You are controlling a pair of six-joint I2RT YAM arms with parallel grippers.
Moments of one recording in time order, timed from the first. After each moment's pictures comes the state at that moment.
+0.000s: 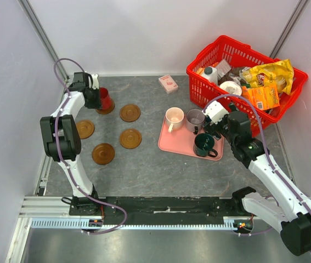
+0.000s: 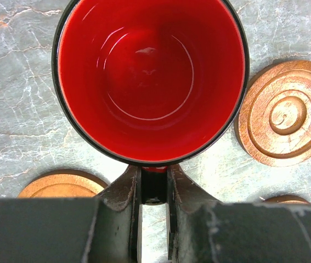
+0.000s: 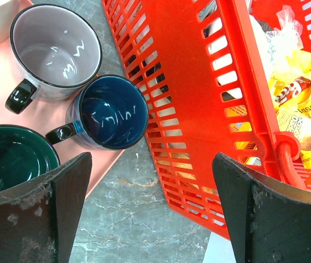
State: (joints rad) left arm 0.08 1.94 1.53 -0.54 0.14 0.05; right arm 0.36 0.93 0.74 -0.24 0.21 -0.59
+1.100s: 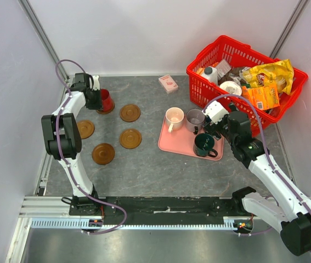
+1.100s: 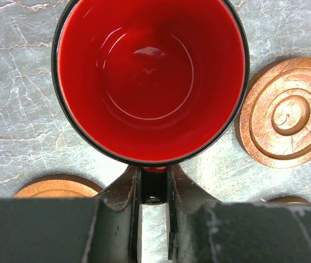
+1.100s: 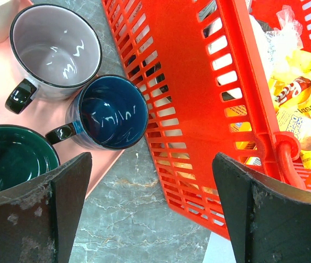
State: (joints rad) left arm 0.08 1.97 1.54 -0.54 0.16 0.05; right arm 0.36 0.93 0.74 -0.24 0.21 -0.59
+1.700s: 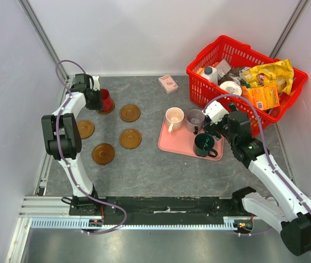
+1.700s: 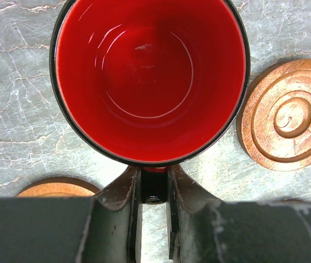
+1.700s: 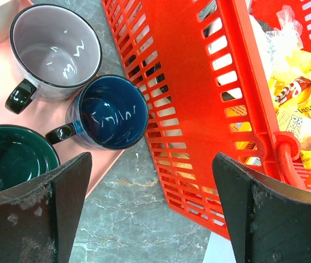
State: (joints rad) left arm 0.08 1.97 1.52 -0.51 0.16 0.05; right arm 0.36 0.93 0.74 -0.24 0.21 -0.59
